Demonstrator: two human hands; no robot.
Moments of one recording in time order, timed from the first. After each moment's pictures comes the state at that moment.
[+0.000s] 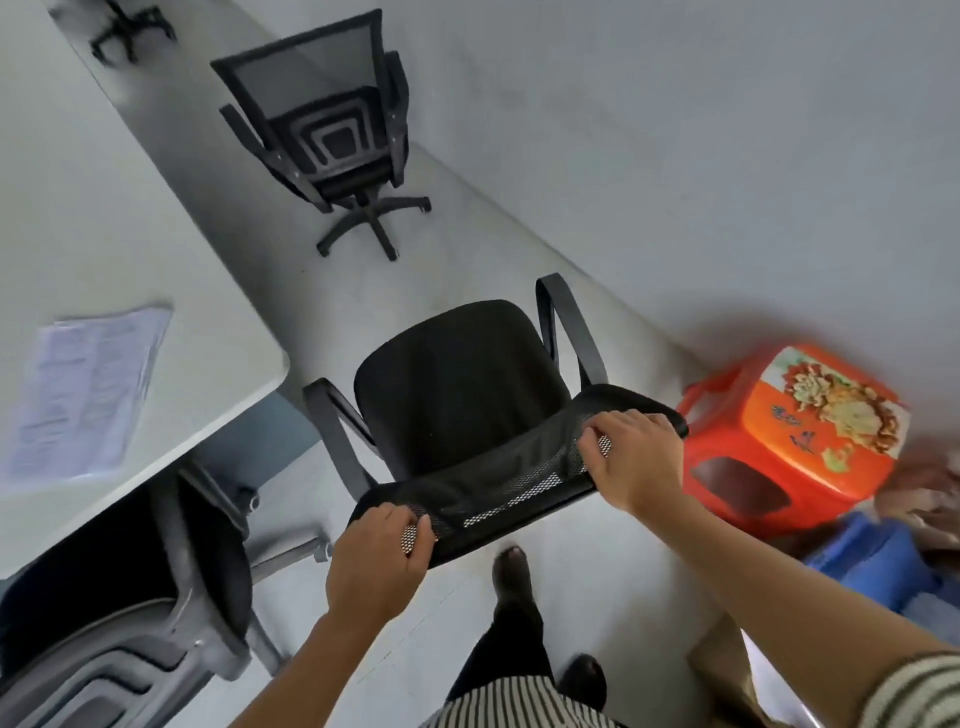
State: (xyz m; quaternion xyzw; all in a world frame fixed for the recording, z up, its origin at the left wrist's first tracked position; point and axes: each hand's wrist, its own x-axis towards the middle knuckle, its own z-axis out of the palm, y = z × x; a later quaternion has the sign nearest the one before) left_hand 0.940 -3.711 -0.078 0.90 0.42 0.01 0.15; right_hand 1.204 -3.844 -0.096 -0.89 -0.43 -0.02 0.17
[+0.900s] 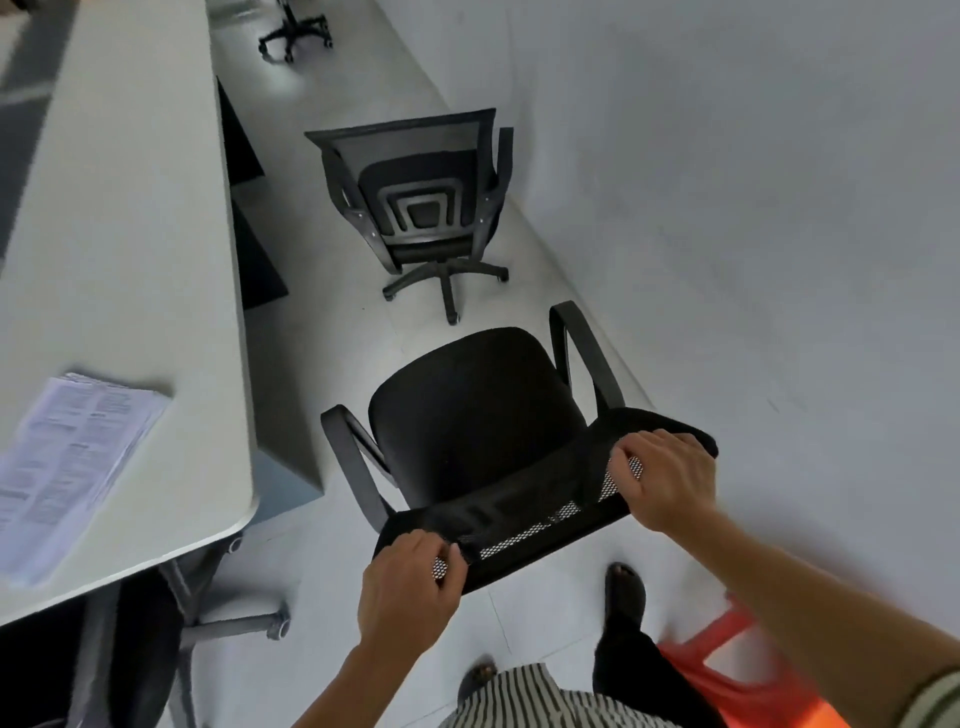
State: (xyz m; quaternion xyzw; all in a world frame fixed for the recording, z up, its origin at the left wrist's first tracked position) left_hand 1.197 -3.549 -0.079 0.82 0.54 0.09 0.15; right_hand 1.497 -3.583 -0.093 -0.81 -0.57 -0.02 0.16
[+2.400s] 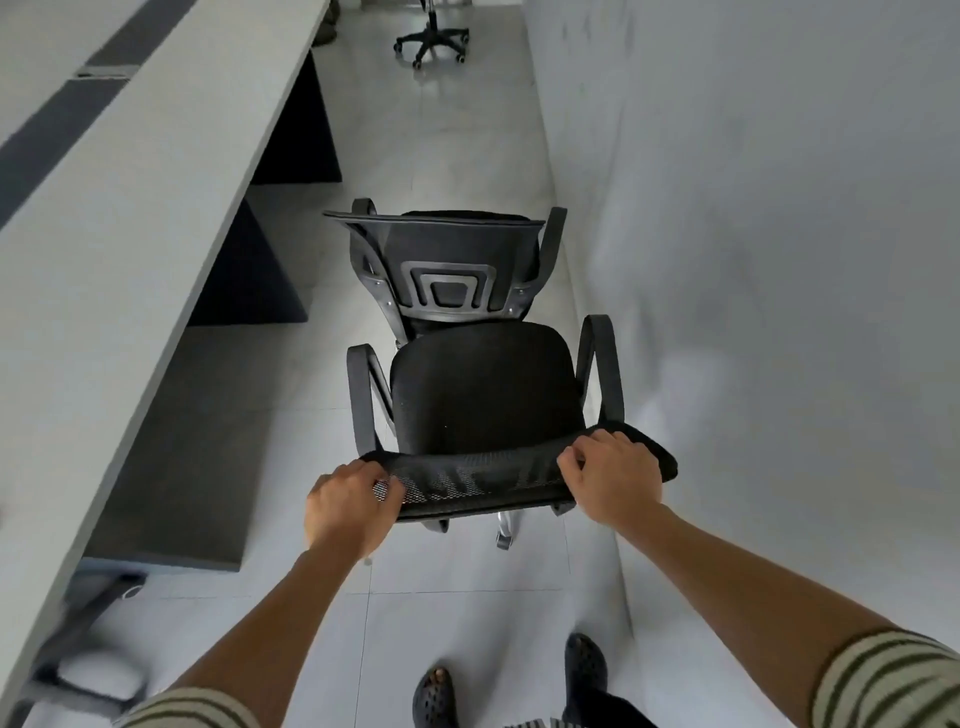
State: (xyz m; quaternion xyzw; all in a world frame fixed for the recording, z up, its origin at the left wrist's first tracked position) left_hand 1.482 -3.127 -0.078 0.66 0.74 0.04 0.12; right_hand 1.784 -3.121 -0.082 -0.71 -0.70 0.04 0.04
